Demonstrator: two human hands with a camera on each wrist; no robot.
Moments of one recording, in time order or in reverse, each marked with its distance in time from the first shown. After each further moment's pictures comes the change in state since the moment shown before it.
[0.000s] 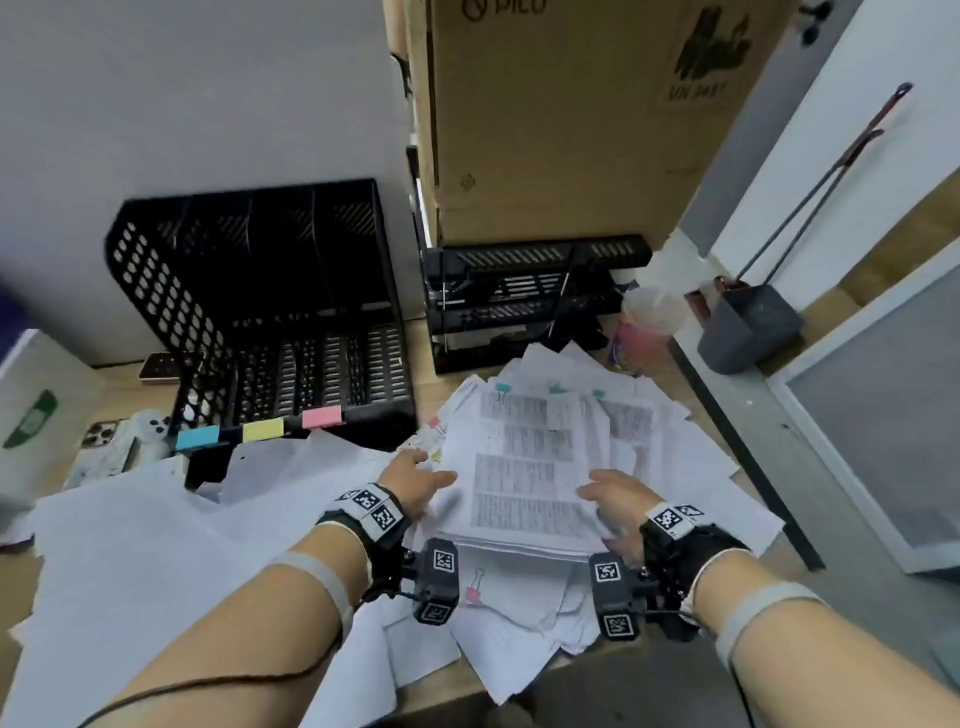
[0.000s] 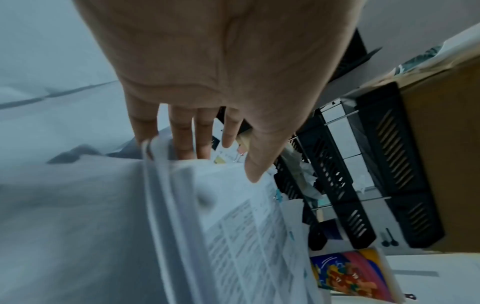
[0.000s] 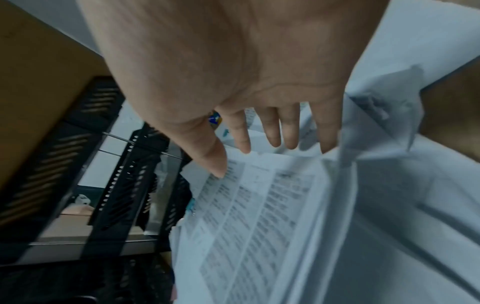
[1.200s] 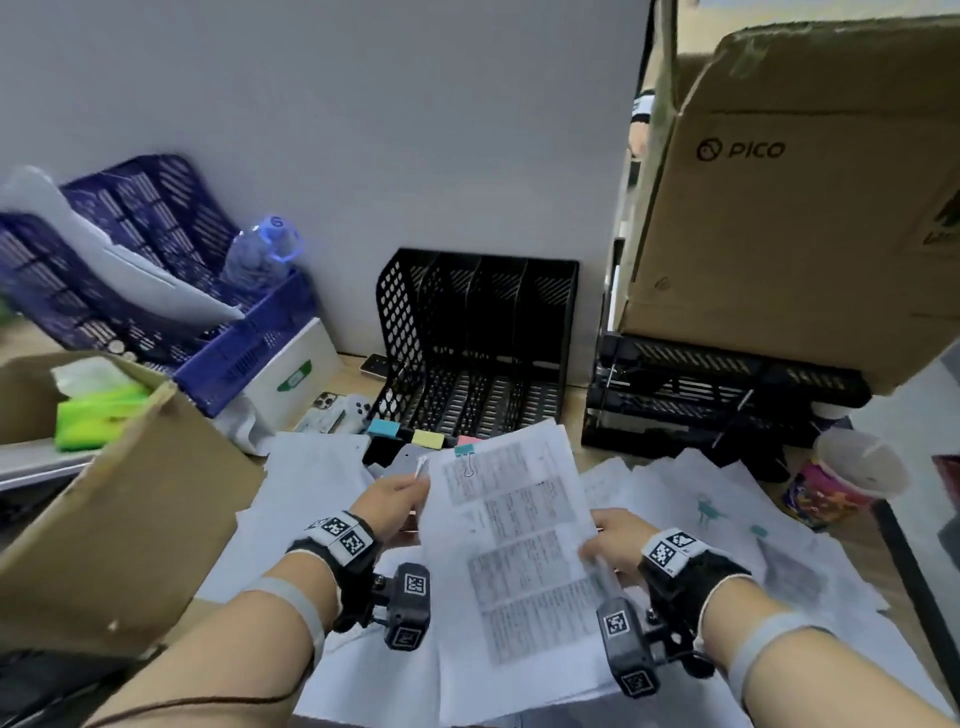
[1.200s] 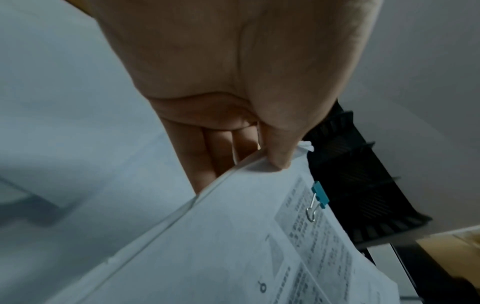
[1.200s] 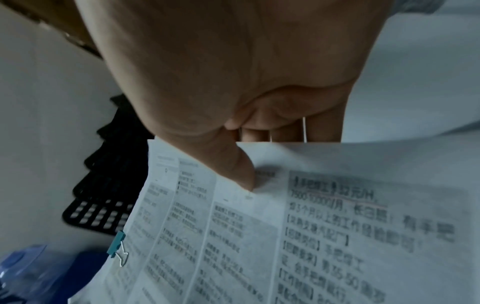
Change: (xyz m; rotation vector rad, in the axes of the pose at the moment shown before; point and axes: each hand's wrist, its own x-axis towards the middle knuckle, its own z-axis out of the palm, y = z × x) left_hand -0.107 -0.032 -0.113 -0.578 0.349 -0.073; right_hand 0.018 -0.094 0.093 -0.709 -0.440 -0.320
